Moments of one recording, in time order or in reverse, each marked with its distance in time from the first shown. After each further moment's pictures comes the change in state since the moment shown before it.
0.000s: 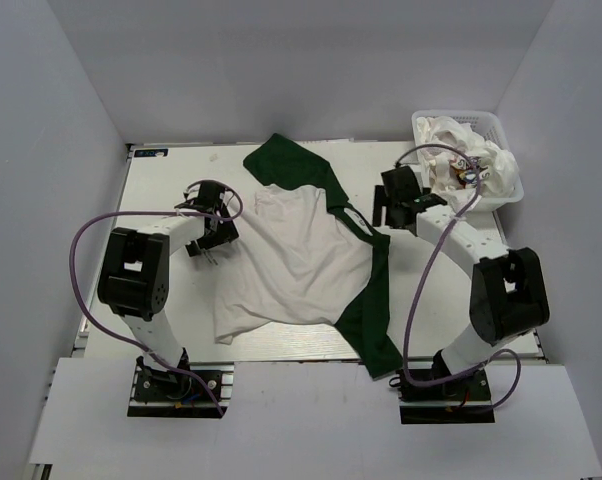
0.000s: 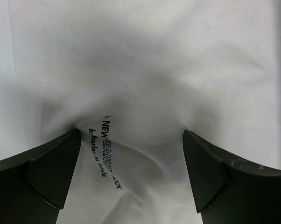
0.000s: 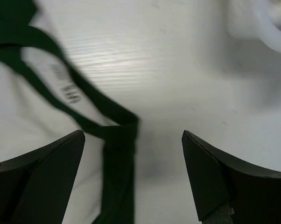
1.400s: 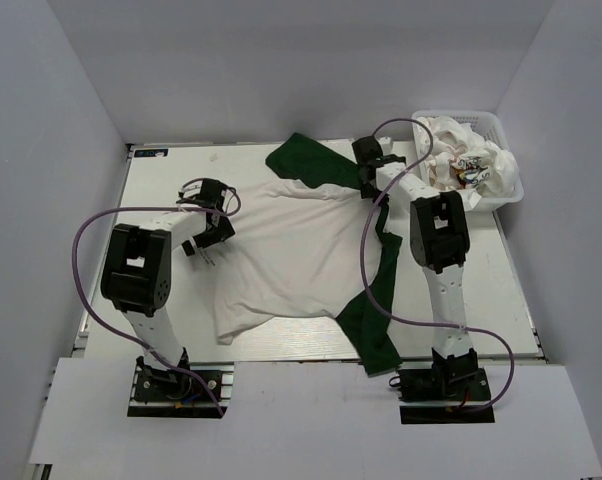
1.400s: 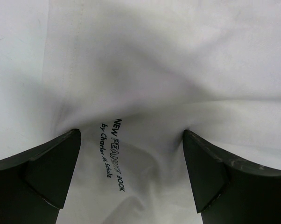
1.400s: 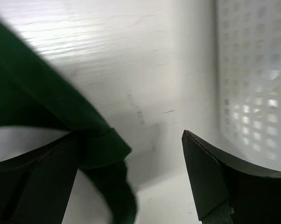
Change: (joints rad) left arm -0.001 0.034 0.053 -0.088 -0.127 -0.071; right arm 0.005 0.729 0.771 -0.142 0.207 -0.140
